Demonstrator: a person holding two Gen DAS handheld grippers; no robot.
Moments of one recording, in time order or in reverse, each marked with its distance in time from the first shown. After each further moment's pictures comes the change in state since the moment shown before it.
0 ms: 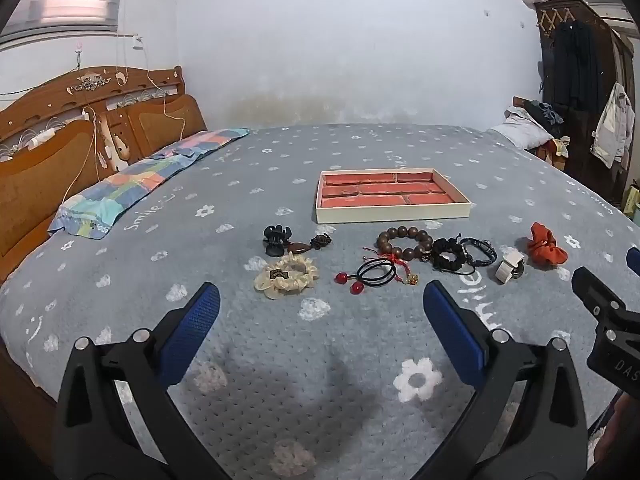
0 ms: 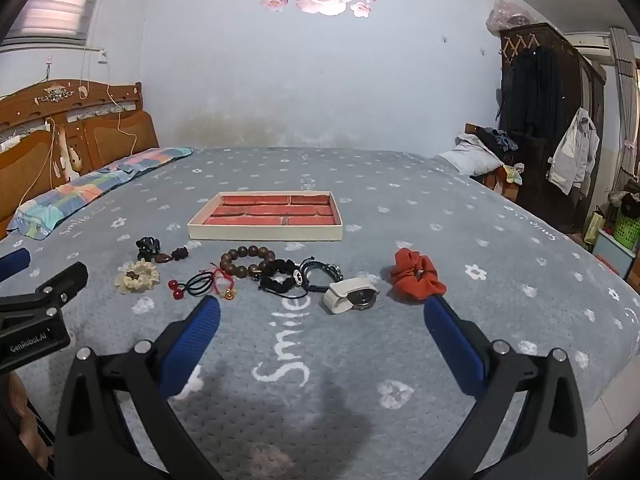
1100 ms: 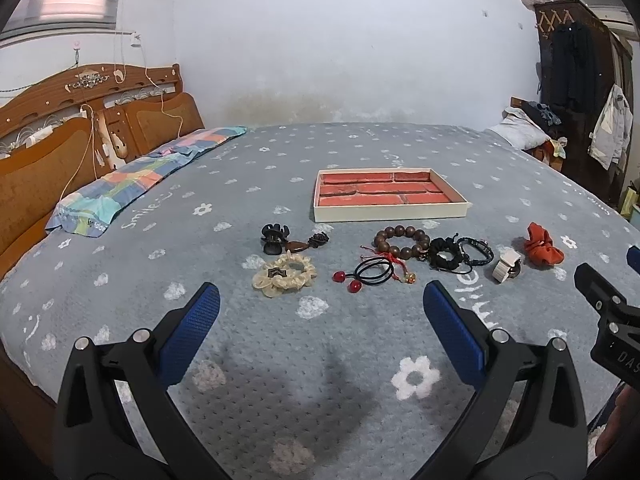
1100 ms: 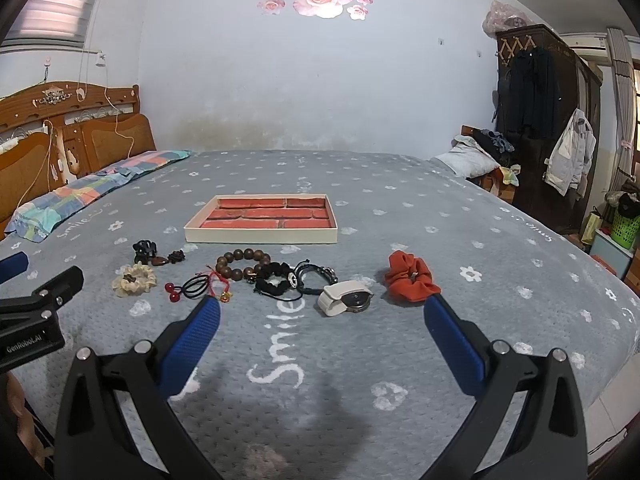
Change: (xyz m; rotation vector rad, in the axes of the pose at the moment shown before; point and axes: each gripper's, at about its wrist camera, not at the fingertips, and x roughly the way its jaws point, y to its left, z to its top) left arm 0.000 0.003 0.001 -0.011 0.008 -0.019; right arm -0.001 -0.006 0.001 0.010 0.003 -0.012
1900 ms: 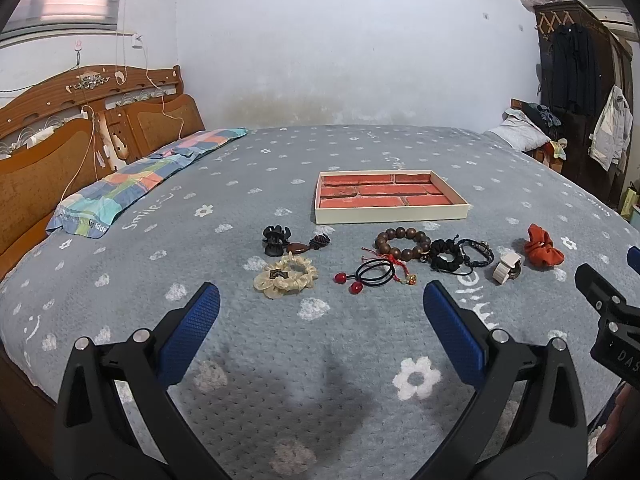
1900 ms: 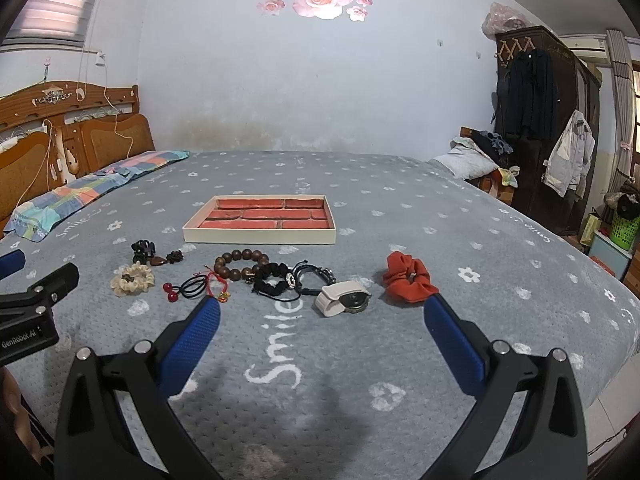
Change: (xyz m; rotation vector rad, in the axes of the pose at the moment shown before) left arm -0.004 0.002 -0.001 0.003 -0.009 0.002; right arm 0.000 -0.004 0.002 -0.004 -0.008 -0.003
